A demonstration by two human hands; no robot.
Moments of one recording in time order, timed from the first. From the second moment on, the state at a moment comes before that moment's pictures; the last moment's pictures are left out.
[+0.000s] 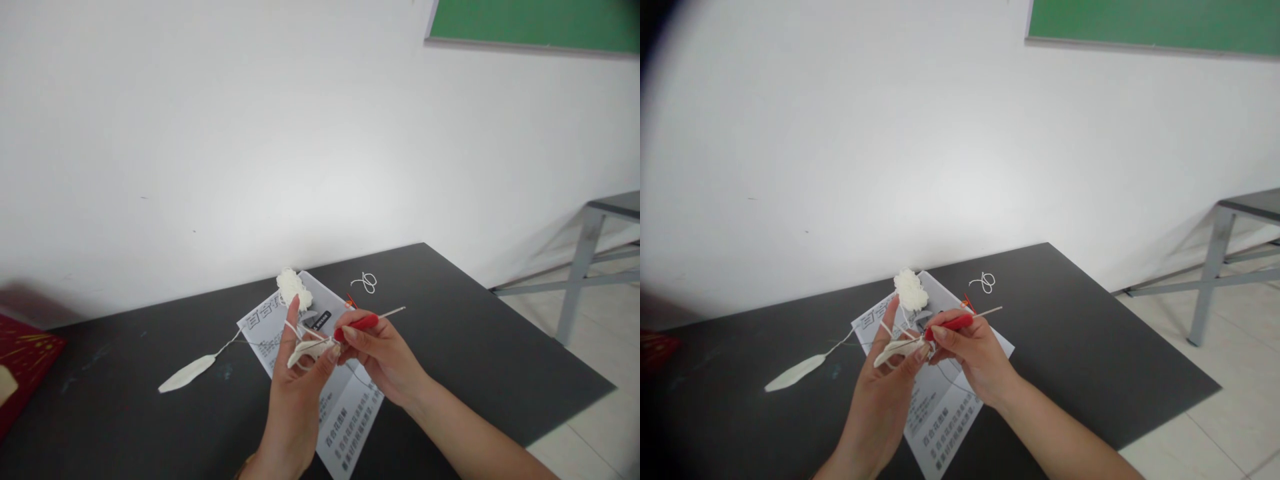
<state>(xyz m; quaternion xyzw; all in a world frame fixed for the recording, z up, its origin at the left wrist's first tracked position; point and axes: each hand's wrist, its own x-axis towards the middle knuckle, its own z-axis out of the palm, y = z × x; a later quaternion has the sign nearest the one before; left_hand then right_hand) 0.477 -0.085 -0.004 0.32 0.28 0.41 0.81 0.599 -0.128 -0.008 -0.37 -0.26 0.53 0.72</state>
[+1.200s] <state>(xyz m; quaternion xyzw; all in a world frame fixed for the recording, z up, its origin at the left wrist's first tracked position) 0.470 -0.084 0.009 0.40 0.26 0.35 0.81 0.603 -0.130 -0.008 -0.46 -0.32 0.41 0.72</state>
